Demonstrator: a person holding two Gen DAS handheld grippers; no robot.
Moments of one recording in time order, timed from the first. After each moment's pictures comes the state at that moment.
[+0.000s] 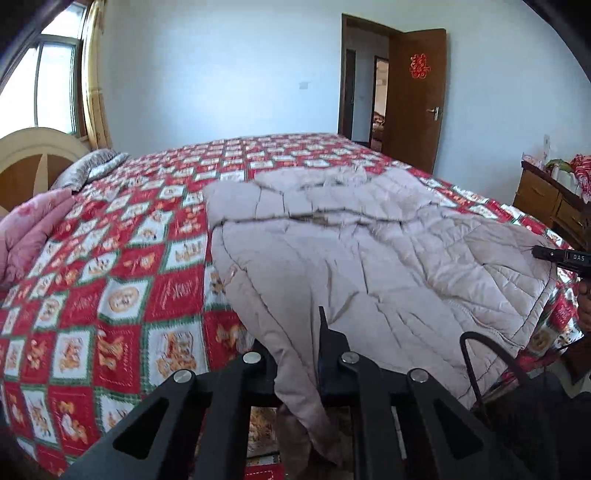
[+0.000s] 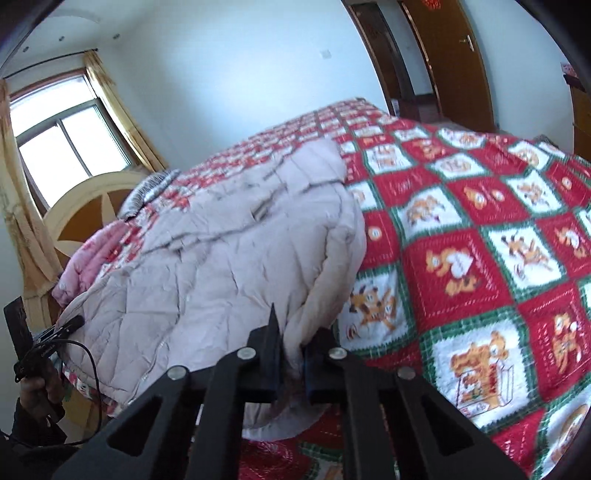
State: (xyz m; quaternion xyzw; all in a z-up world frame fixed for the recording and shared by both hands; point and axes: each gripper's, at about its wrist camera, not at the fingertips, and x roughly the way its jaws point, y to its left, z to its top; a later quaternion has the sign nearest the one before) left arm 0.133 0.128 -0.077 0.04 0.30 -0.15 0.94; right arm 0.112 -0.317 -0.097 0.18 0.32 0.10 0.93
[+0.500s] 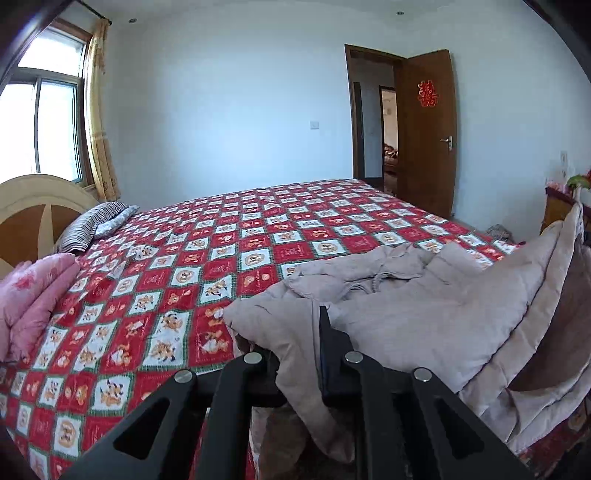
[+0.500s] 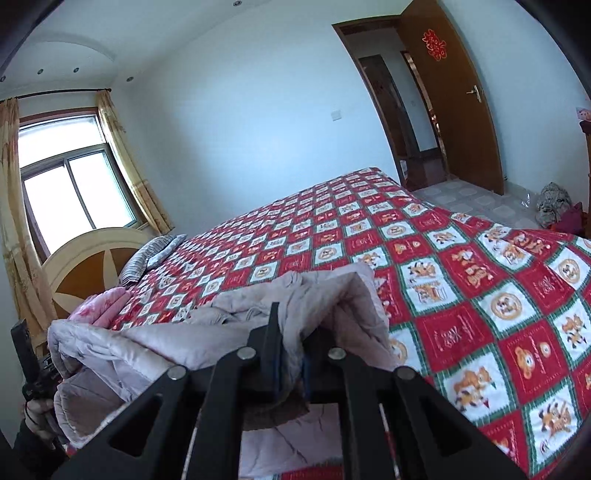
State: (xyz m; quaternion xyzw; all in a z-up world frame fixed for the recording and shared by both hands) left arm 0.316 0.135 -0.030 0.07 0.23 -0.13 0.96; right arm 0.264 -0.305 -0.020 0.18 0.21 0.07 0.96
